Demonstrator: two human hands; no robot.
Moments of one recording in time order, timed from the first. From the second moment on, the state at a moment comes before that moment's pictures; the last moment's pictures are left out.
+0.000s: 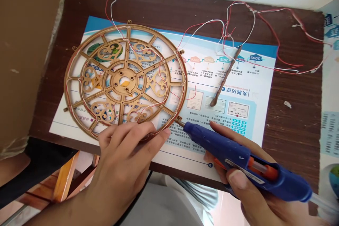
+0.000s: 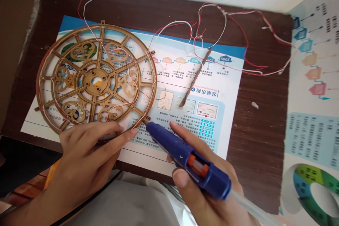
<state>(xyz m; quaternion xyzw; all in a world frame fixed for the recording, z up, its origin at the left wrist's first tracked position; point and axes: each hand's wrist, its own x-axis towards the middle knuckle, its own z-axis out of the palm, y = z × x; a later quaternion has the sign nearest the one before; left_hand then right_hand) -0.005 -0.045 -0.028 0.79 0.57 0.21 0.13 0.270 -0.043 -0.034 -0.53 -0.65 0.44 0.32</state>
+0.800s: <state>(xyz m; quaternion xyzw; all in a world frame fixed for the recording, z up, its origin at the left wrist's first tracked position) -0.003 -0.046 -0.029 0.79 0.58 0.18 0.06 0.262 -0.042 -0.026 -0.56 -0.67 0.40 0.27</state>
